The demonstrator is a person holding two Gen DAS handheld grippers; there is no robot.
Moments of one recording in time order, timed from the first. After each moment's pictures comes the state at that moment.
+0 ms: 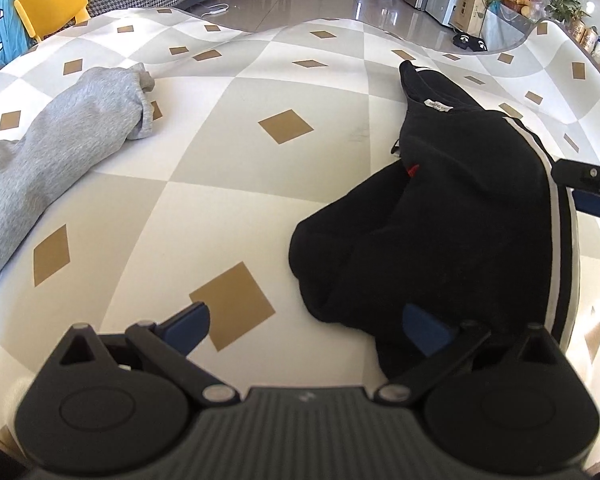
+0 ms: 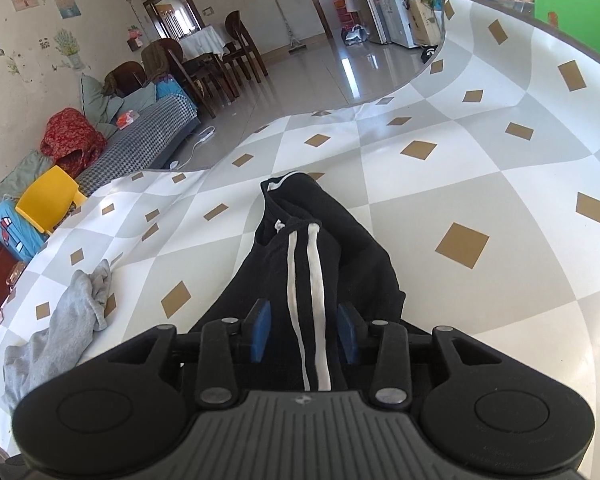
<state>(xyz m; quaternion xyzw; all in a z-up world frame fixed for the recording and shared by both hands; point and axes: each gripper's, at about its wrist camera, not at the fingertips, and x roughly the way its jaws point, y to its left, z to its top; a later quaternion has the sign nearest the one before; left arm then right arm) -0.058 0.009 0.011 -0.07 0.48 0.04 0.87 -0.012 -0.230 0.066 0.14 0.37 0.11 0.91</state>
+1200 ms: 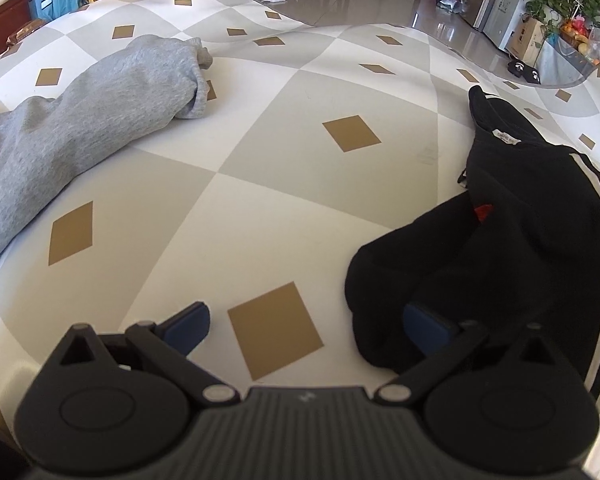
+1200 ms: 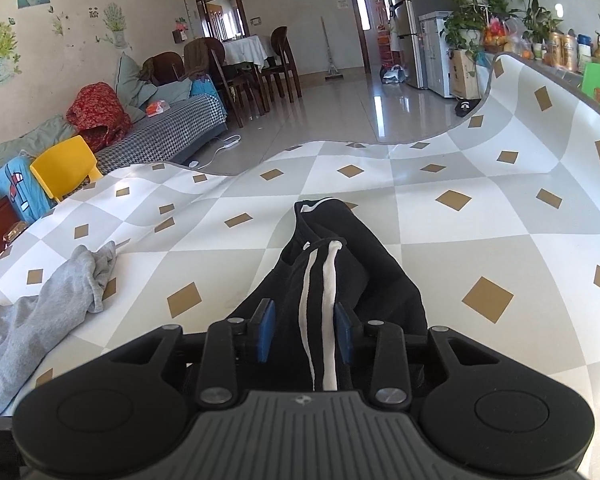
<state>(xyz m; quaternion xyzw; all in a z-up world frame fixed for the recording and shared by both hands) -0.041 0.034 0.000 -0.12 0.48 0.11 0.86 -0.015 -0.192 0.068 0.05 0.32 0.14 0.94</state>
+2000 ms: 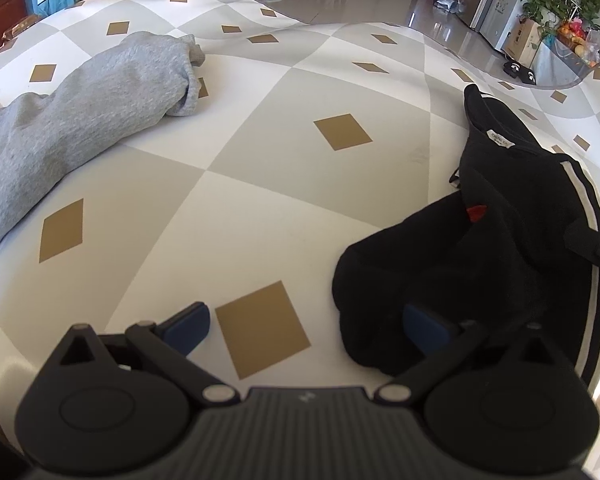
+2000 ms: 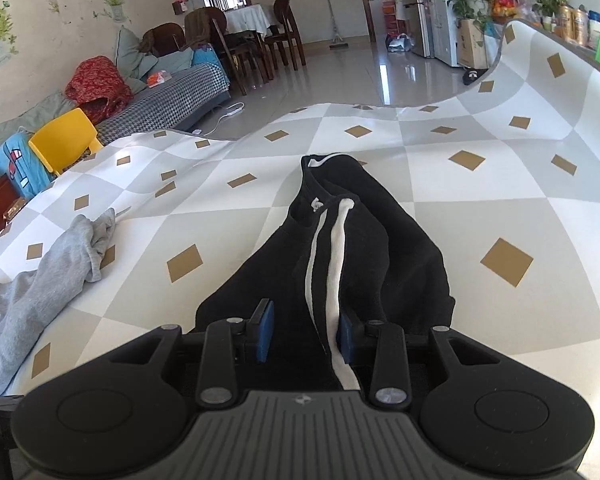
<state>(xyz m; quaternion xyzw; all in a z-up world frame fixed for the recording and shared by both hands) -0.039 0.031 0.000 -0.13 0.48 0.10 0.86 -0.005 -0.185 0.041 0.05 0.37 0.15 0.92</state>
